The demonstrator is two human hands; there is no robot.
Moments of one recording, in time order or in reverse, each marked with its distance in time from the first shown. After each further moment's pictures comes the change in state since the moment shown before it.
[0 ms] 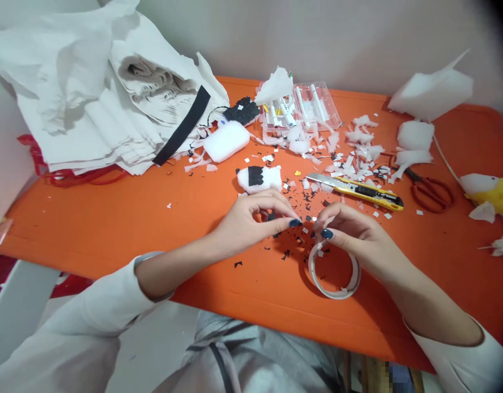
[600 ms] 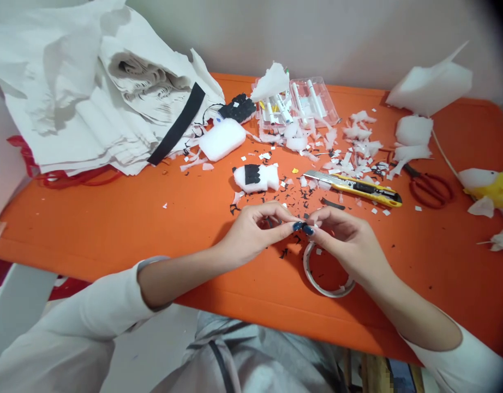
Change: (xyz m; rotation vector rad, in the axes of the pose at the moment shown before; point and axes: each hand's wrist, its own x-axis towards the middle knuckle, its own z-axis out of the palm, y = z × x) left_hand -0.009 -0.010 0.025 -0.253 0.067 -0.272; right_hand 0.002 0.008 0.023 -0.167 0.262 -0.053
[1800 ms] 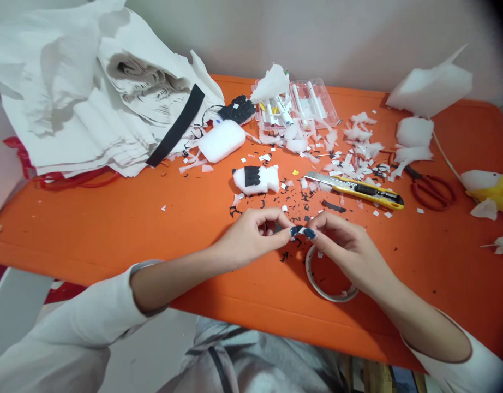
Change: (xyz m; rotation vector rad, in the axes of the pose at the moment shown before) left_hand -0.002 0.009 -0.006 0.174 -0.132 -0.202; right_hand -0.005 -0.005 -0.001 -0.059 -0.140 0.021
